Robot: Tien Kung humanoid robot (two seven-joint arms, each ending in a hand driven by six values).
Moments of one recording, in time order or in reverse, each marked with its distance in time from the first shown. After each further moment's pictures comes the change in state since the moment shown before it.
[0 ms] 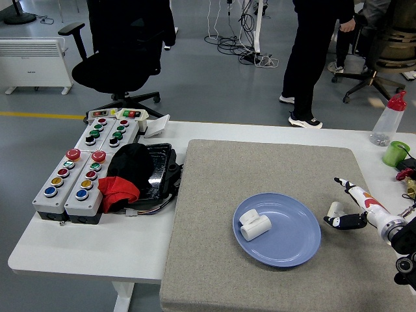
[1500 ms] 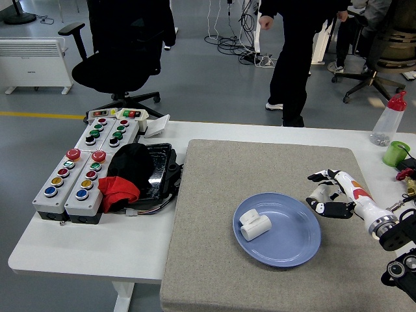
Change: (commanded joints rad) left arm 0.009 -0.001 -0.004 -0.004 0.010 -0.008 0.007; right arm -0.016 -0.026 -0.081 0.186 0.064 -0.131 0.116
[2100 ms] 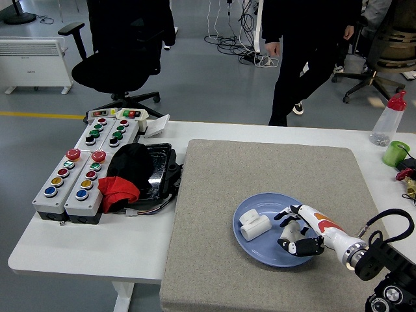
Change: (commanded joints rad) left arm -0.010 0.002 0.004 0.004 -0.010 0.004 -0.008; right arm -0.046 -0.011 -0.141 0.133 -0.059 0.068 -0.137
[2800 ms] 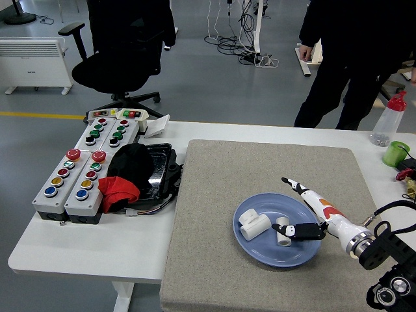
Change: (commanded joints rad) left arm -0.001 0.001 -0.009 0.001 0.013 0.000 0.000; right arm -0.017 0.003 0.119 0.047 0.046 -0.060 0.087
